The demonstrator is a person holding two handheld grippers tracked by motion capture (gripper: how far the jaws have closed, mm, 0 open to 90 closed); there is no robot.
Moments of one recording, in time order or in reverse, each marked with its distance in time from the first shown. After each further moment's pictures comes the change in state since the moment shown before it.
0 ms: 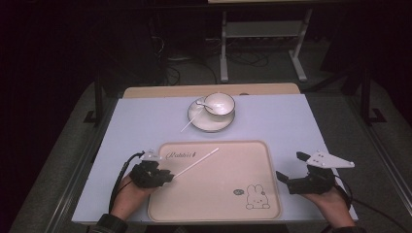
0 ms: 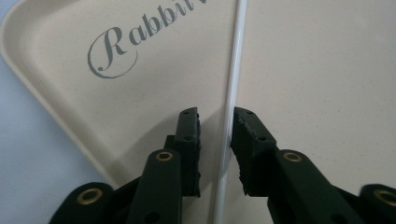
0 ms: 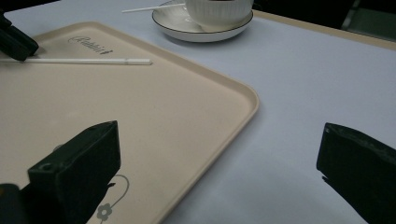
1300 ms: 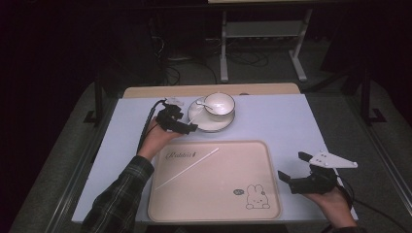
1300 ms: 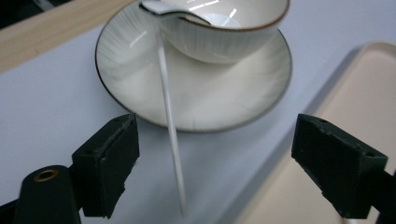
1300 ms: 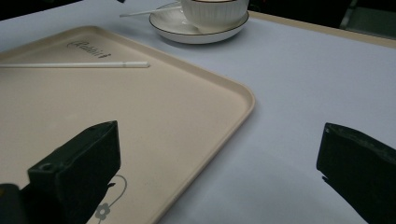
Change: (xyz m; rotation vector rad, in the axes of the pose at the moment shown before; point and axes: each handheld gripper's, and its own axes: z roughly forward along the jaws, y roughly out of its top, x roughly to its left) left arm 0.065 0.158 0.059 -0.142 0.053 0.093; right arm -0.004 -0.002 -0.003 -0.011 0.001 0.029
